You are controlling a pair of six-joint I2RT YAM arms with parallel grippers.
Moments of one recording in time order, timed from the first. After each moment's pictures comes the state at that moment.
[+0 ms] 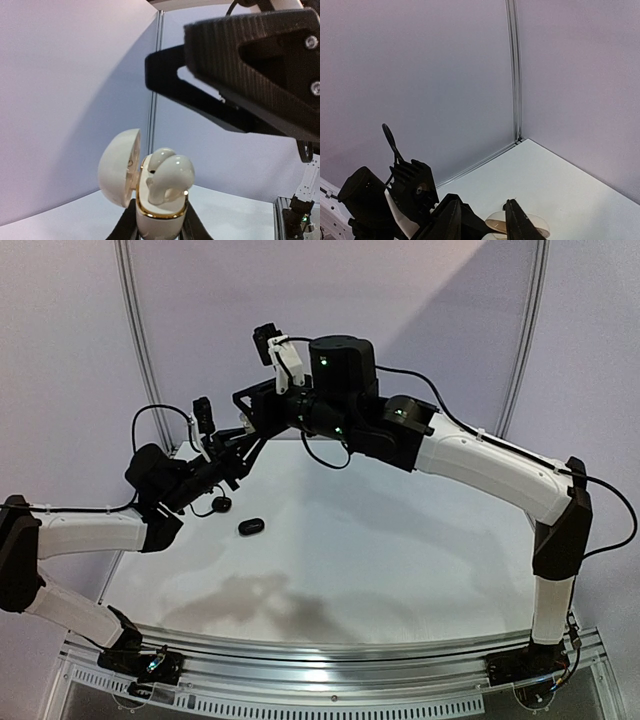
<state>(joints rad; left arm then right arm) -0.58 1.35 0.65 1.06 0.38 -0.24 1.11 2.00 2.12 -0.18 0.14 0.16</state>
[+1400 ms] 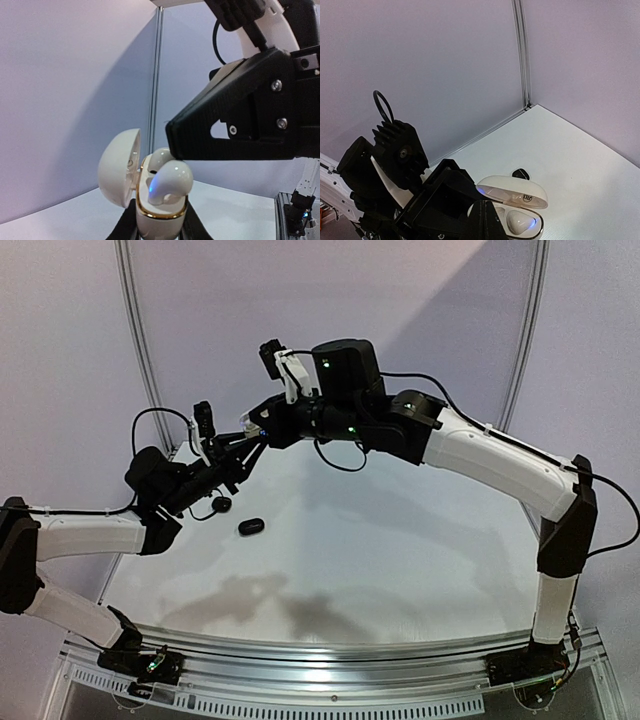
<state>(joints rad) -0.58 1.33 0.63 1.05 0.38 -0.22 1.08 1.97 2.10 -0.34 0.02 0.24</state>
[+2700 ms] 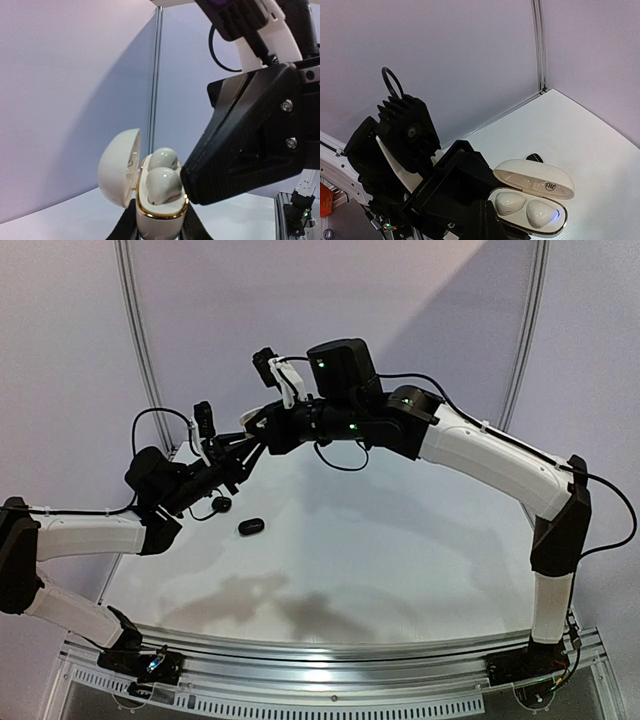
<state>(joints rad) -0.58 1.33 0.63 1.05 0.39 -0.22 1.07 2.00 2.16 -0.44 -0.09 0.24</state>
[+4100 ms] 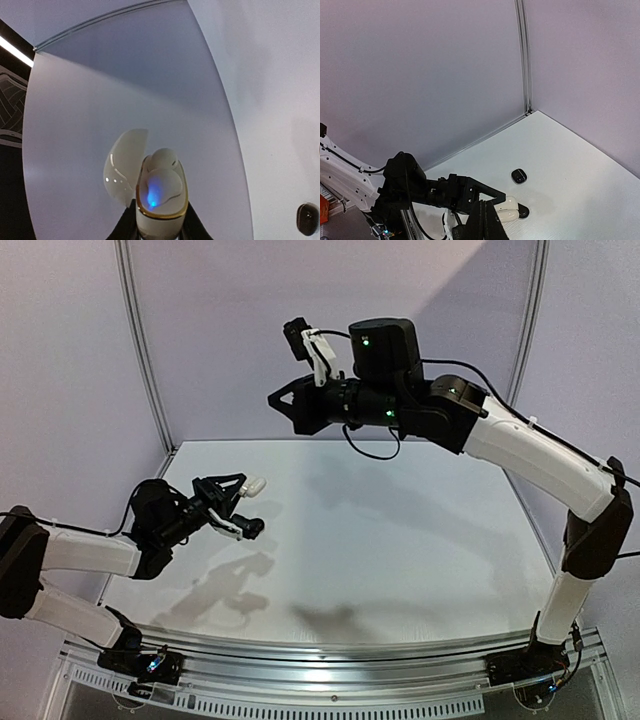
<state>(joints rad) -0.49 1.31 0.39 0.92 0.19 1.79 1.06 1.83 2.04 -0.41 -0.02 0.21</state>
